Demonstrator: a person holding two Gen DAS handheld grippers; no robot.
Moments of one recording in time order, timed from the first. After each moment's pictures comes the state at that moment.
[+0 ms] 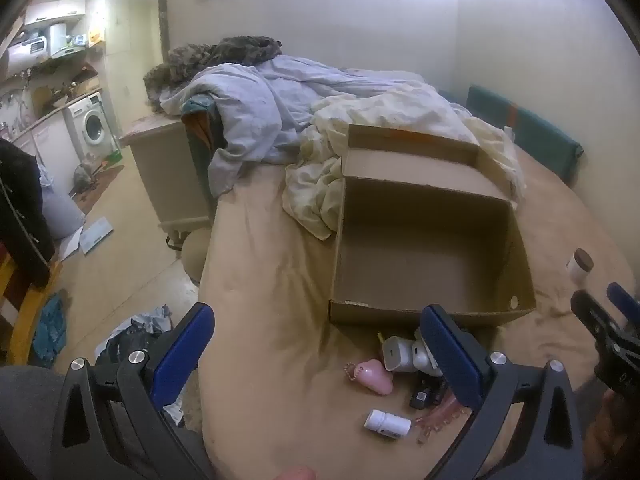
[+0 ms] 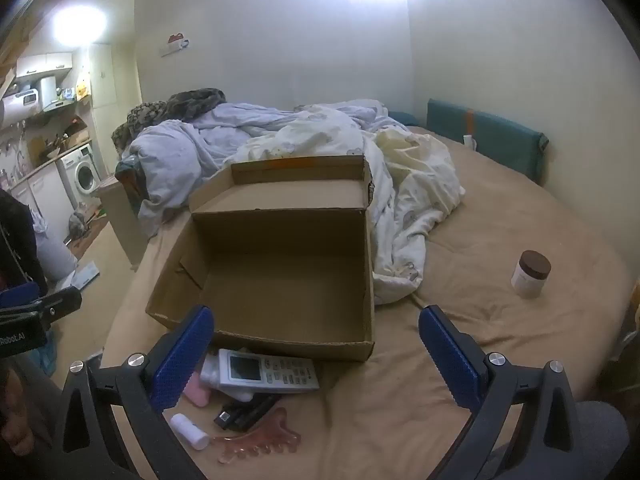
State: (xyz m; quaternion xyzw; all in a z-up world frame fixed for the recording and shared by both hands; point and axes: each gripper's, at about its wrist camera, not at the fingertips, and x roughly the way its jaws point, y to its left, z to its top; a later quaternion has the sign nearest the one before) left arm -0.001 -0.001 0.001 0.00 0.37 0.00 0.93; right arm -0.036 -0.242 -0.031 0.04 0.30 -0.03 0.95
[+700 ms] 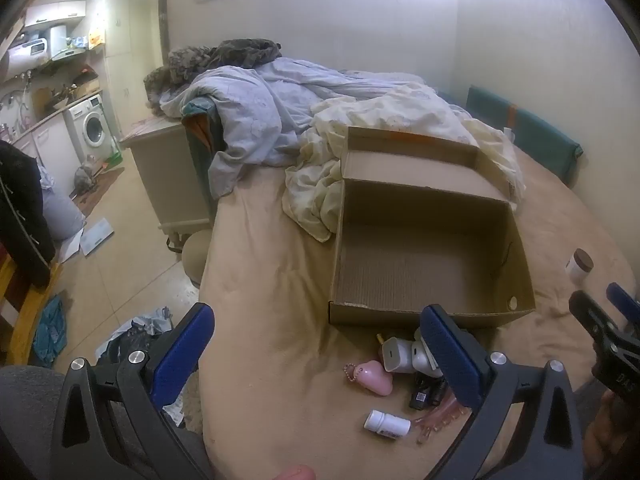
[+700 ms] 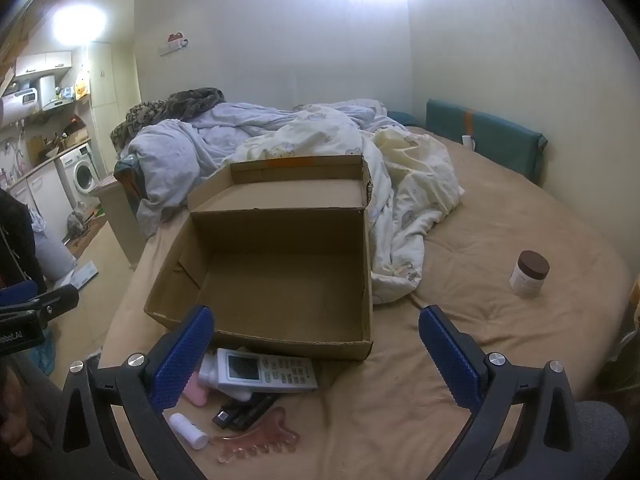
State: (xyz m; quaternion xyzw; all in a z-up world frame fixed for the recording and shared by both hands) left arm -0.002 0.000 0.002 0.00 0.37 0.00 0.93; right arm -0.036 -0.241 -0.031 0.04 0.30 -0.03 0.95
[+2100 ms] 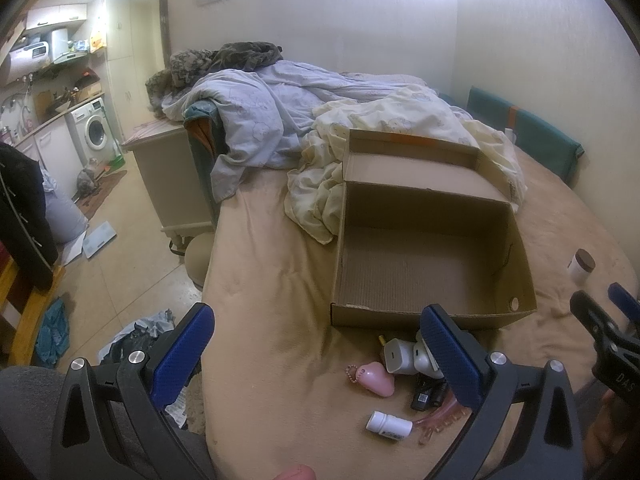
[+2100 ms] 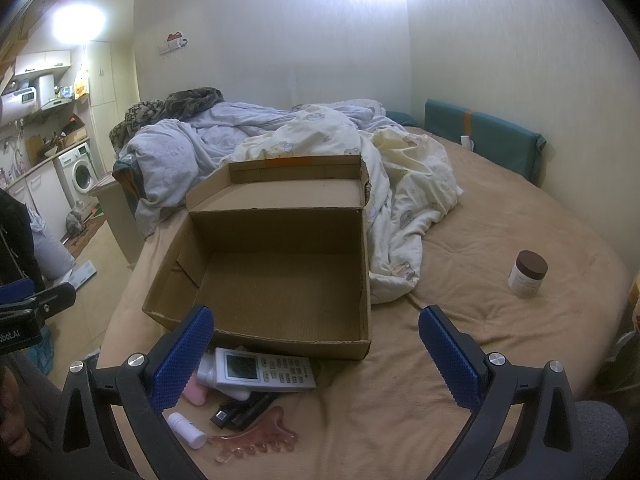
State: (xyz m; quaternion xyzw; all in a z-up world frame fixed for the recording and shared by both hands) left arm -0.001 -0.006 0.000 0.00 0.36 0.00 0.93; right arm -0.037 -0.242 -0.032 0.04 0.30 -0.03 0.95
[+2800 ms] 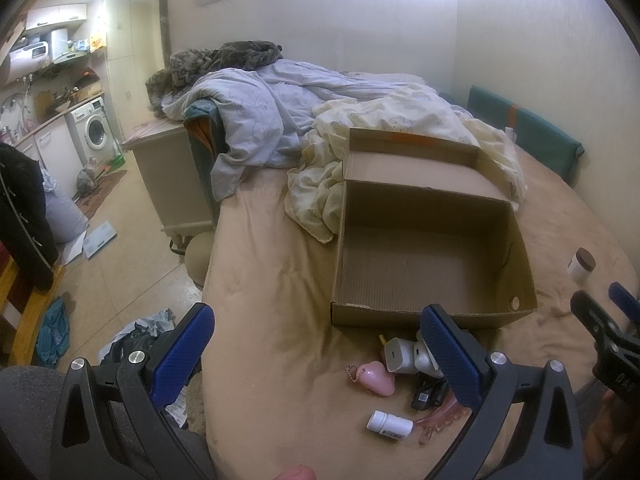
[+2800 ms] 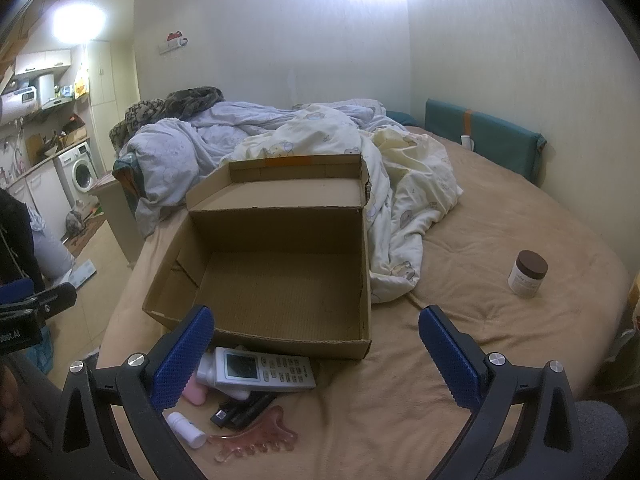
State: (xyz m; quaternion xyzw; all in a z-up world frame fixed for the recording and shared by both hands) left arm -0.002 -0.005 0.000 0.00 0.36 0.00 0.93; right arm -0.036 -0.240 -0.032 0.04 0.30 -0.03 0.95
